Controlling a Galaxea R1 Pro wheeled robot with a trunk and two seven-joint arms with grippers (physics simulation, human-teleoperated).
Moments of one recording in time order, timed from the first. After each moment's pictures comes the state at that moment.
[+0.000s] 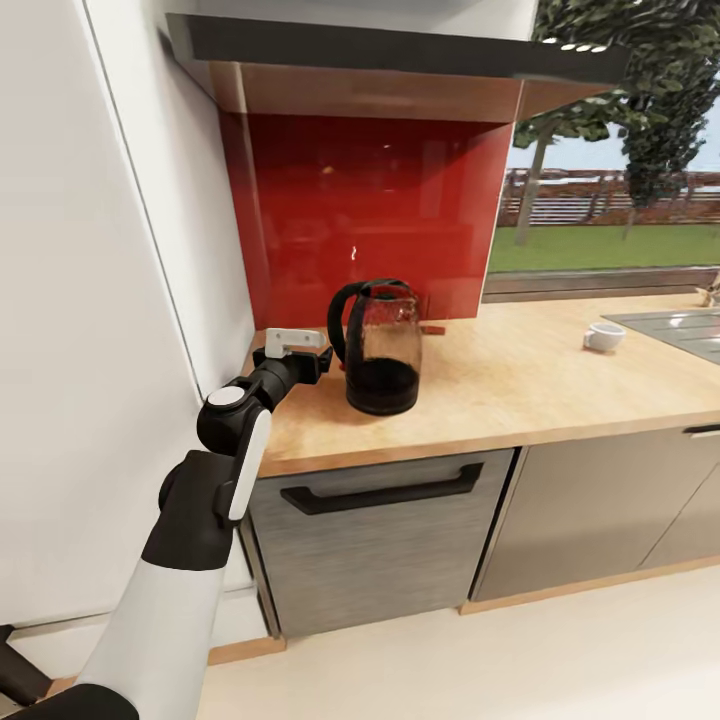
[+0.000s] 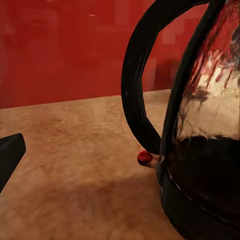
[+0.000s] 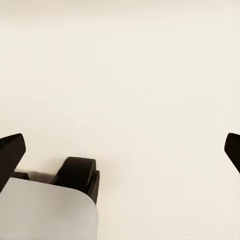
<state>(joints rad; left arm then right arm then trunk) -0.81 -0.17 -0.16 -1.52 -0.03 0.66 0.00 -0.32 -0.22 -0.14 -0.02 0.20 -0.12 0.27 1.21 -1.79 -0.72</state>
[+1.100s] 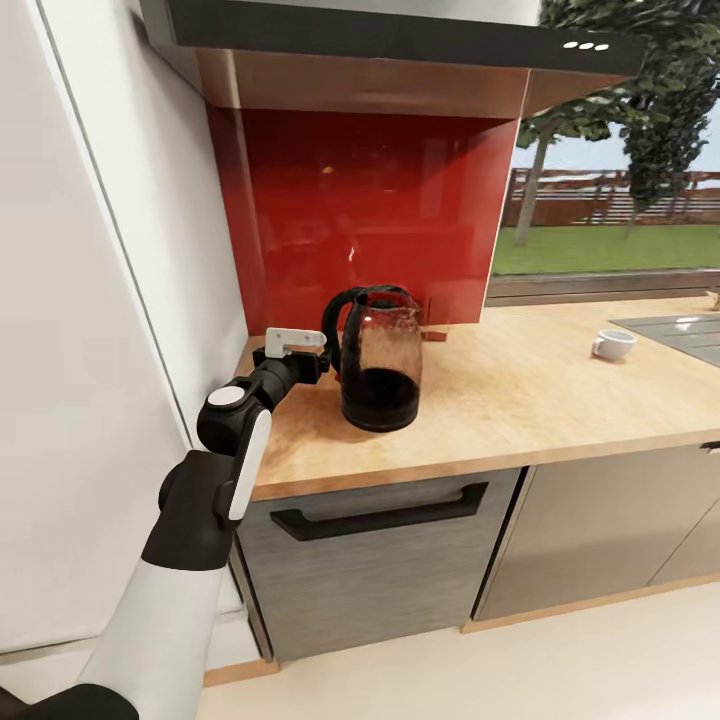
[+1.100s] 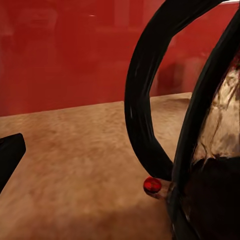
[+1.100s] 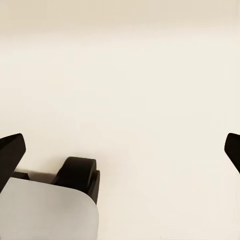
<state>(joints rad) -0.81 -0.17 -0.16 -1.52 -0.03 0.66 0.00 -0.32 -0.22 -0.14 -0.02 0.20 -0.12 0.27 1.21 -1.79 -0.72</state>
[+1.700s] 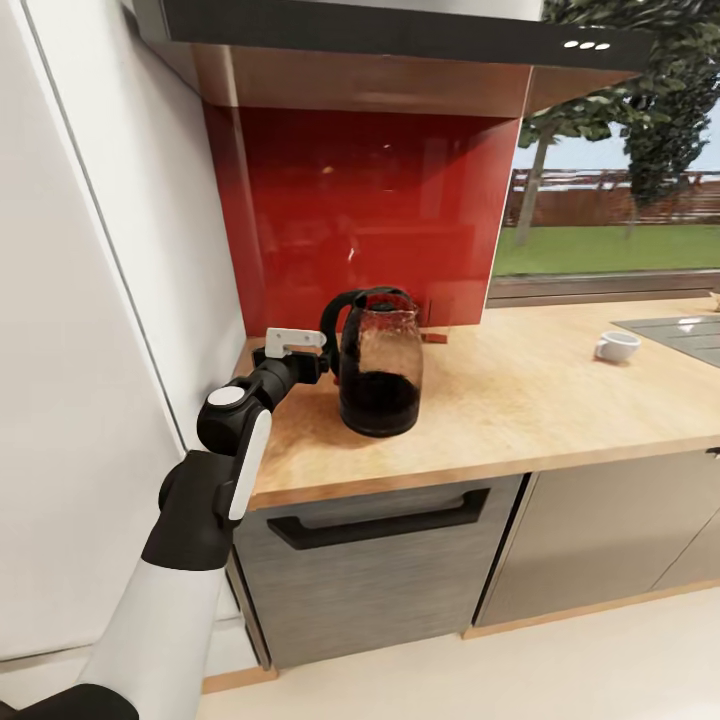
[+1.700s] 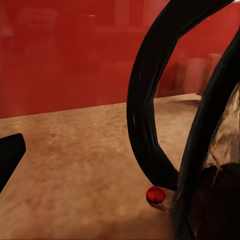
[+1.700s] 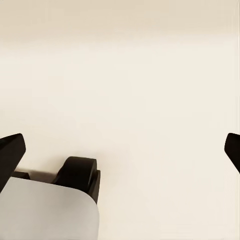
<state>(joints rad) -0.81 -0.17 -0.16 -1.52 -0.03 0.66 0.00 -0.32 -0.22 -0.14 -0.02 0.20 -0.12 0.27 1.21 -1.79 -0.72</state>
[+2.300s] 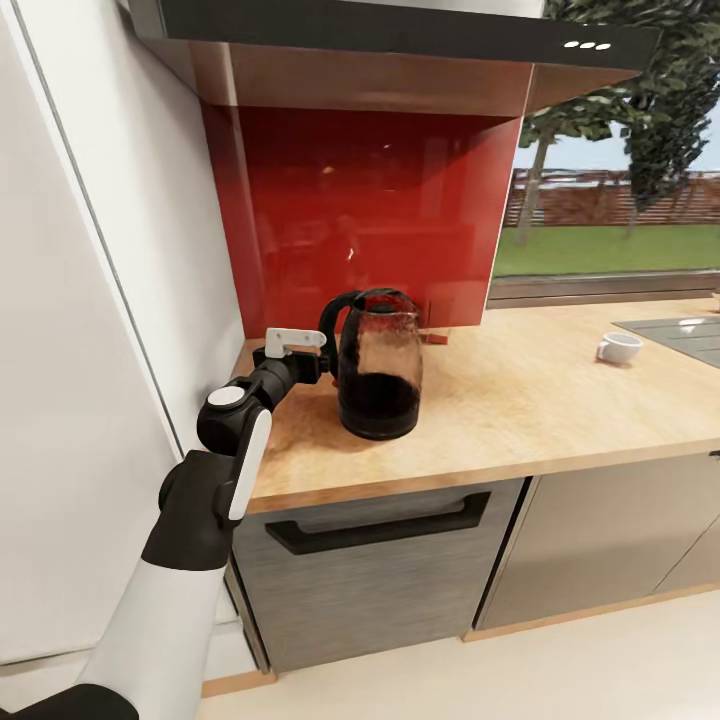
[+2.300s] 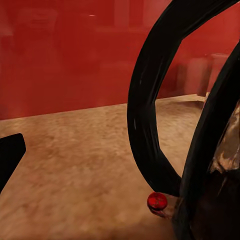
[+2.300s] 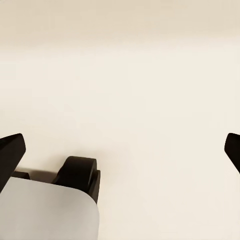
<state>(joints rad) -0.81 -0.17 -0.16 -1.52 -0.03 0.66 0.00 -0.32 -0.22 -0.14 -0.02 0.20 -0.12 0.27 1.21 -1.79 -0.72</state>
